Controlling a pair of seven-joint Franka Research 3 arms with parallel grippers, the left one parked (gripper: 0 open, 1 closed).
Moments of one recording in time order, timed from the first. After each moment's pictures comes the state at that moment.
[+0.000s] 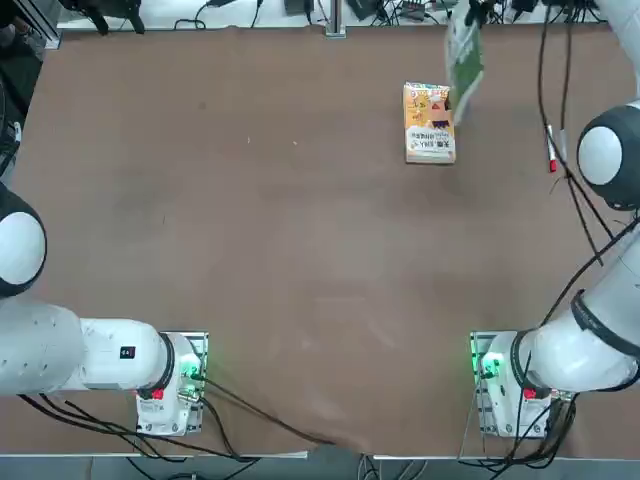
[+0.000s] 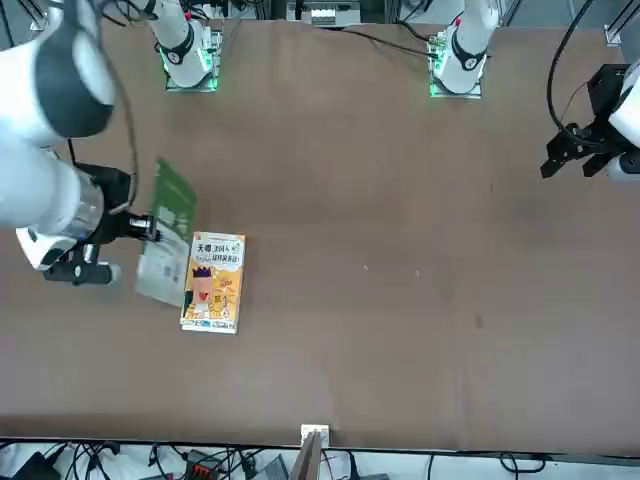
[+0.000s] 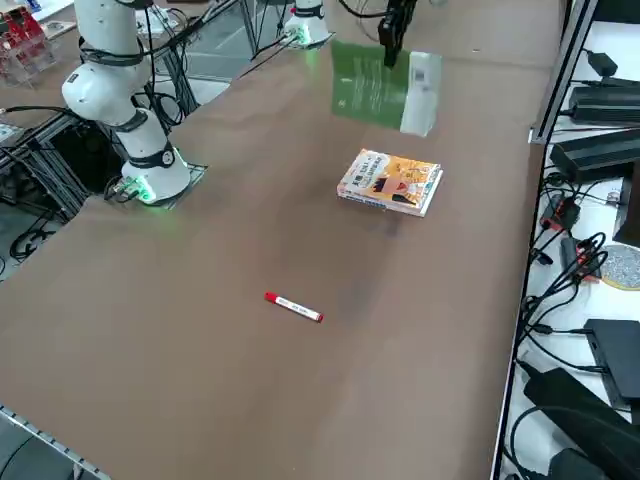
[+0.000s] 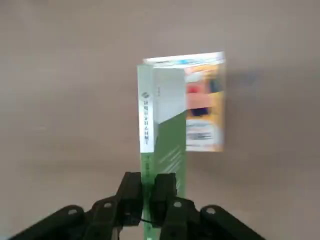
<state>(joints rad) 0.06 0.52 0.11 -1.05 0.27 1.48 0.31</state>
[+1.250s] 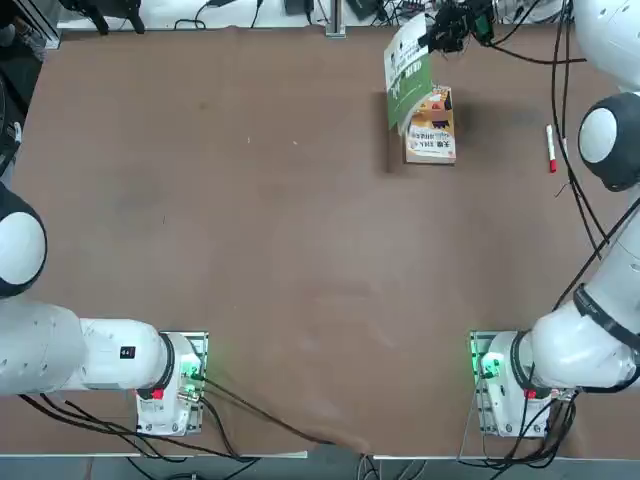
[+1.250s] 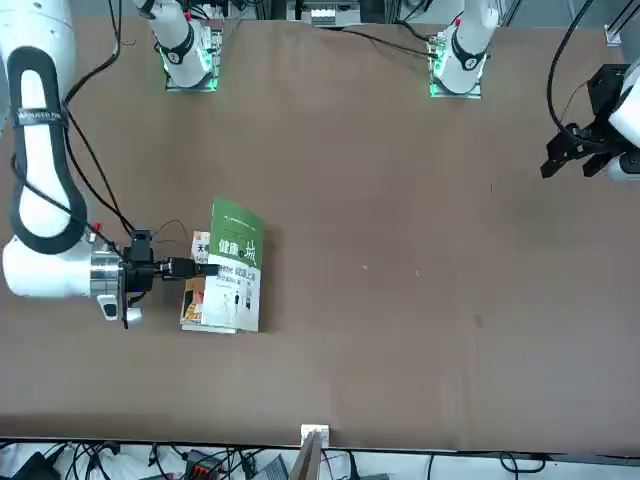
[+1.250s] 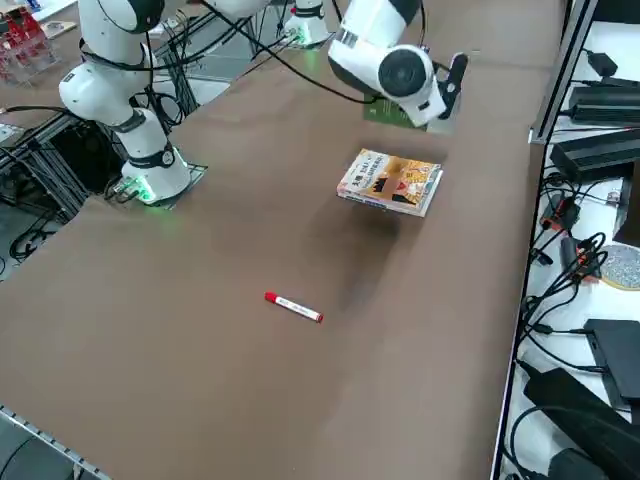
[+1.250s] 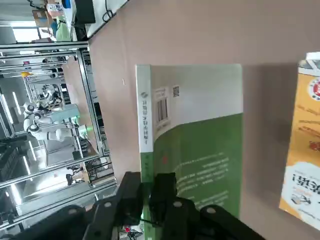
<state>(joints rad) -0.05 0.64 0.11 -1.44 1.00 1.74 -0.29</state>
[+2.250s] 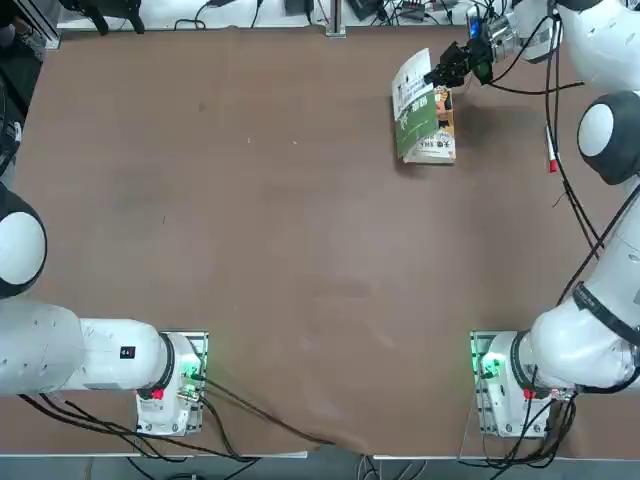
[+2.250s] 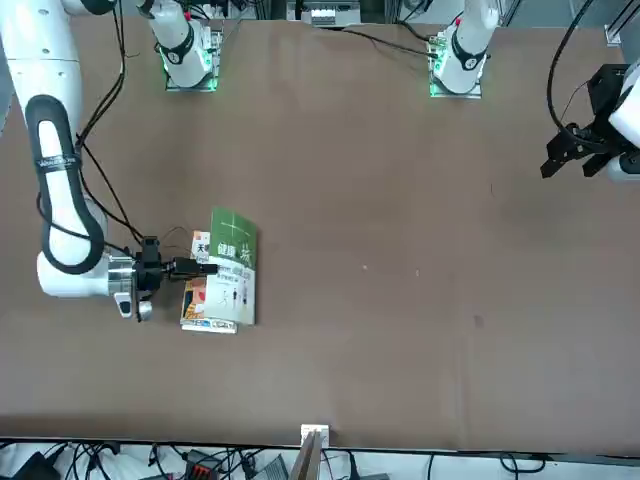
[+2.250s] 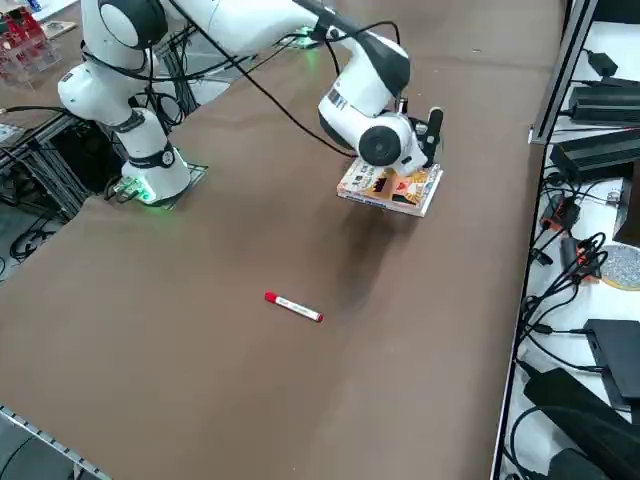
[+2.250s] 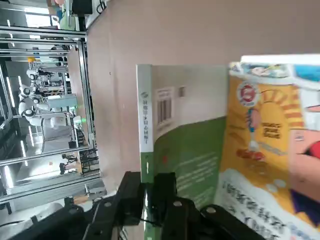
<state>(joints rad) -0.12 0.71 0.10 -1.53 1.02 1.78 -0.59</state>
